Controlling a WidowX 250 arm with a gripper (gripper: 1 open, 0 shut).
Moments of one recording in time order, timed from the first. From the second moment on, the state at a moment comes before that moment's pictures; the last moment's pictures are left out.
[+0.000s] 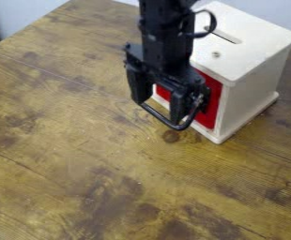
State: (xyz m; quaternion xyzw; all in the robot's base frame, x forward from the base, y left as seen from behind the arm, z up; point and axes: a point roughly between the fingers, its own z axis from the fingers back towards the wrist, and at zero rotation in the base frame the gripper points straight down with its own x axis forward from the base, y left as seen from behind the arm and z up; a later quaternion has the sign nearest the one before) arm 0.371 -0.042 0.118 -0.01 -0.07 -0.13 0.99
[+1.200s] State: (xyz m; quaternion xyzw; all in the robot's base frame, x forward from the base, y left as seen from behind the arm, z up) arm 0.369 -0.026 0.108 0.00 -0.05 -0.05 1.00
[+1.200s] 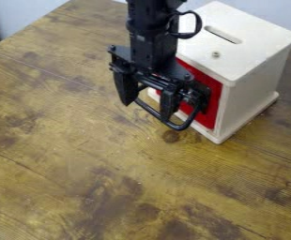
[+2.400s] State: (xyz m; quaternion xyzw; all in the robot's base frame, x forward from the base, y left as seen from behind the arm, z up) arm 0.369 -0.038 0.115 0.00 -0.05 0.03 1.00
